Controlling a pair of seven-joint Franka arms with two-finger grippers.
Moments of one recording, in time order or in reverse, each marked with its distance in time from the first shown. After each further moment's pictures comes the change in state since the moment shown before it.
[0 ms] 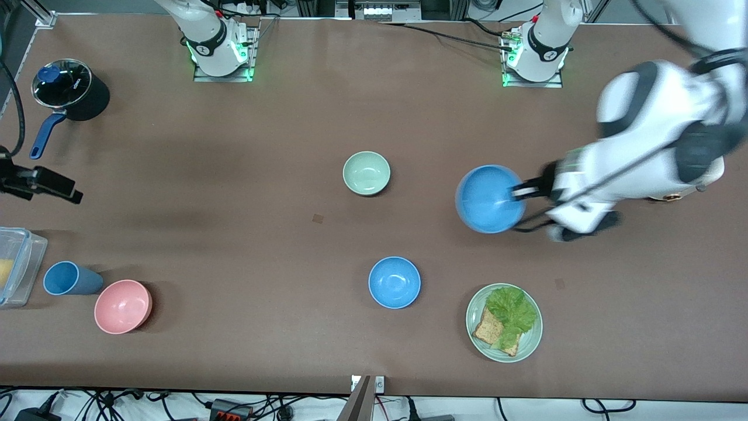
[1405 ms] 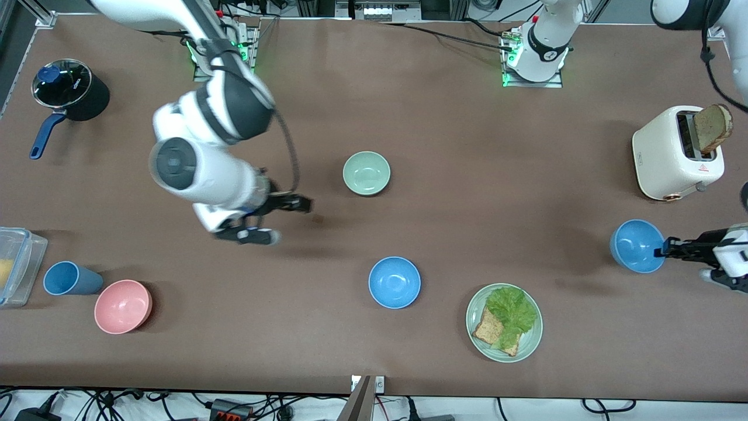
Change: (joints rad) left arm 0.517 0.316 0.168 0.122 0.050 0.160 1.316; right arm 0.348 0.255 0.129 -0.049 0.057 0.223 0.439
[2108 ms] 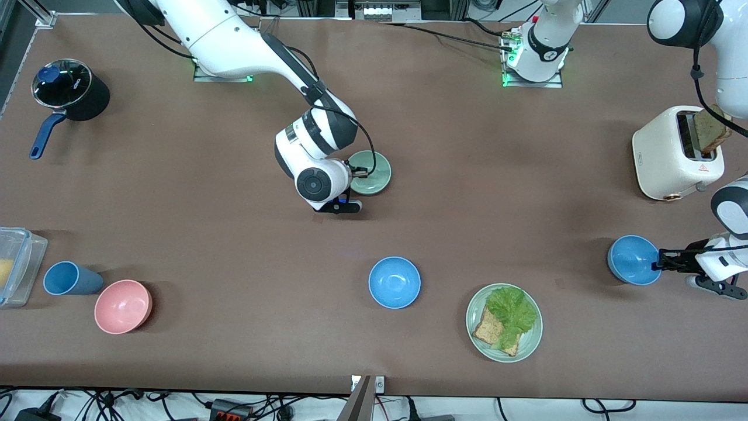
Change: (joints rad) left arm 0.010 0.139 0.027 -0.053 0.015 0.321 0.057; right arm 0.214 0.238 0.080 -0.149 0.176 0.110 0.101
